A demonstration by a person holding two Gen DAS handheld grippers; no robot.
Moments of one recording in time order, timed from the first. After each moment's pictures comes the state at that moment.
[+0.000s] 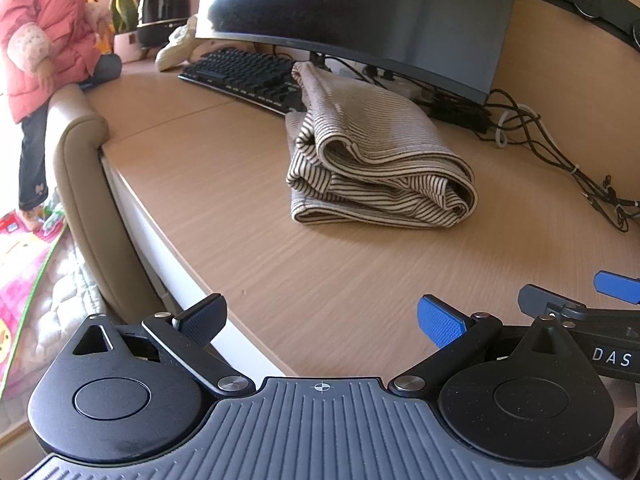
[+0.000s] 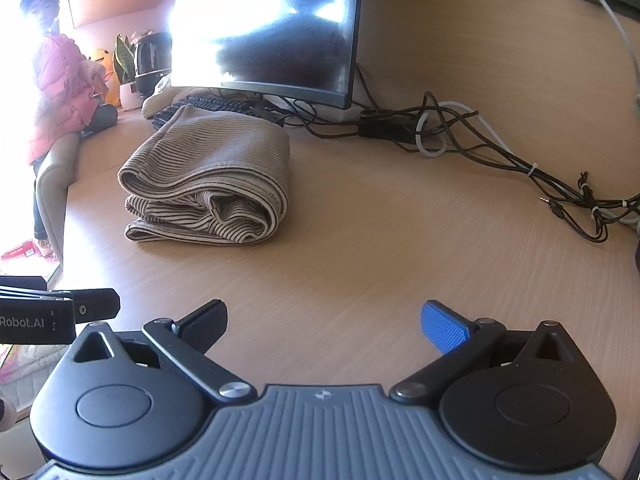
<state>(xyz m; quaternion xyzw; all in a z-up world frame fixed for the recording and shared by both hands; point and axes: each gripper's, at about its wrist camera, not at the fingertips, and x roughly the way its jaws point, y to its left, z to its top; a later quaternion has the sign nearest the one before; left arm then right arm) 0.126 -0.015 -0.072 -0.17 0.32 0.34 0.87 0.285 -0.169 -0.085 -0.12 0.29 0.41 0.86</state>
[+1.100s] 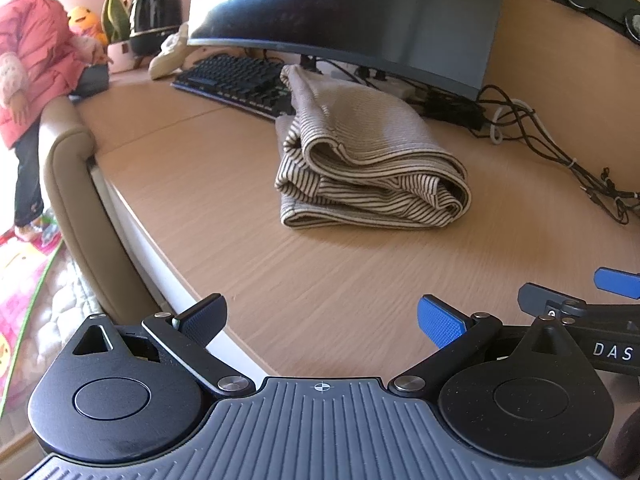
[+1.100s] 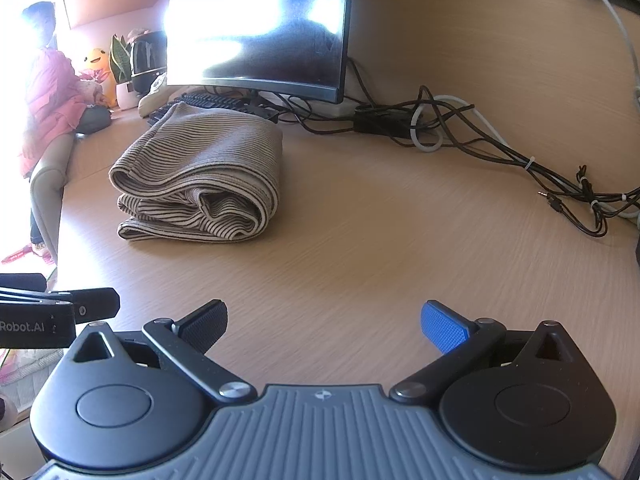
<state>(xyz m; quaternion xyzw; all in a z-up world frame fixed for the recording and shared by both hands) 0.135 -0.019 -0.073 -0.15 0.32 0.34 0.87 0.293 -0.170 -0.088 -0.12 0.29 0.41 0.86</state>
